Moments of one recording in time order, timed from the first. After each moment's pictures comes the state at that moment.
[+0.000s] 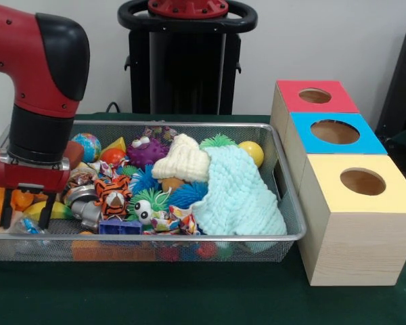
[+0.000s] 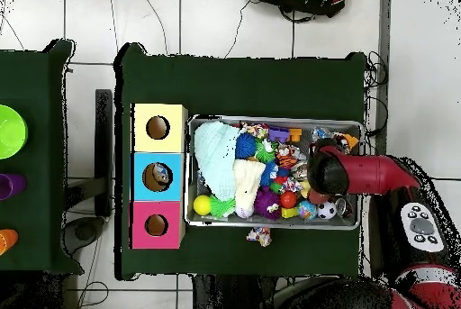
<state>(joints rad) -0.62 -0.40 0.10 1.37 -0.70 0.24 1.43</state>
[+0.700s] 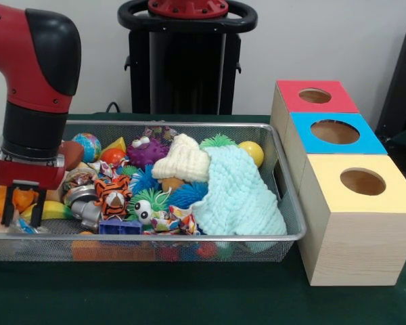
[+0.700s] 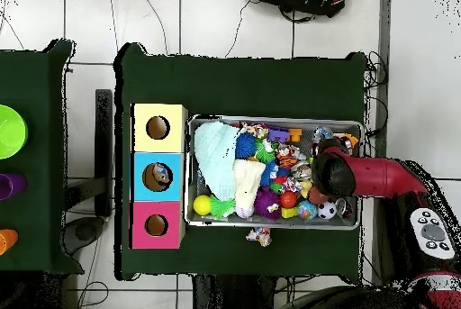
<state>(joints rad) -0.67 -0.42 0.15 1.40 -0.70 0.24 1.43</state>
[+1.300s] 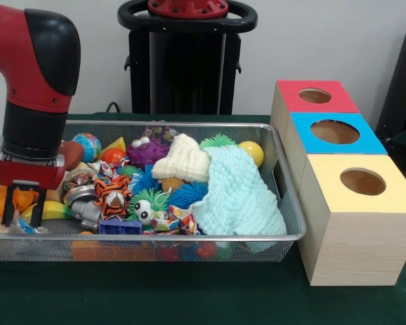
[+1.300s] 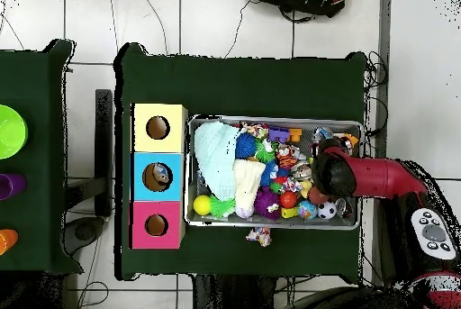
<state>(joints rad) -0.68 -0.42 0.15 1.40 -0.69 0.24 1.43</state>
